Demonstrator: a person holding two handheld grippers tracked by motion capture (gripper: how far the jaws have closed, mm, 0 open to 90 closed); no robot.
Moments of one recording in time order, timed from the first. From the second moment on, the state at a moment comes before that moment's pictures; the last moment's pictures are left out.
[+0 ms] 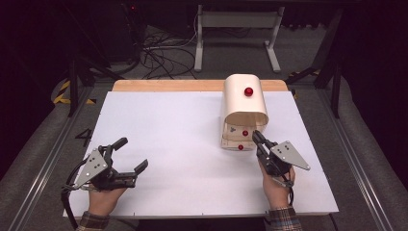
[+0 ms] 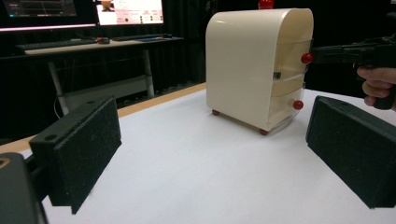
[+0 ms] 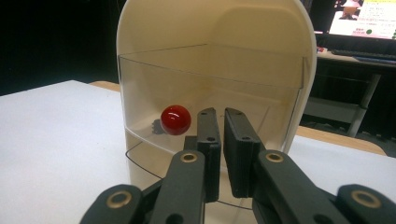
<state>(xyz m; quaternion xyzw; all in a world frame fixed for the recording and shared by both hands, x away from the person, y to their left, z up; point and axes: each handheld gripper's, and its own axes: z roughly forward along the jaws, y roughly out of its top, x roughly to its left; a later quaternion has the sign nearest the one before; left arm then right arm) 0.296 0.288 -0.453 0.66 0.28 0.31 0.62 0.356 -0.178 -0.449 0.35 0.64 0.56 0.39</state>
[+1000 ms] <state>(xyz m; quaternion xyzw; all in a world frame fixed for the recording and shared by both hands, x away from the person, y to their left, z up) 0.296 0.287 -0.453 0.66 0.28 0.30 0.62 0.346 -0.187 -0.448 0.33 0.64 0.57 0.39</state>
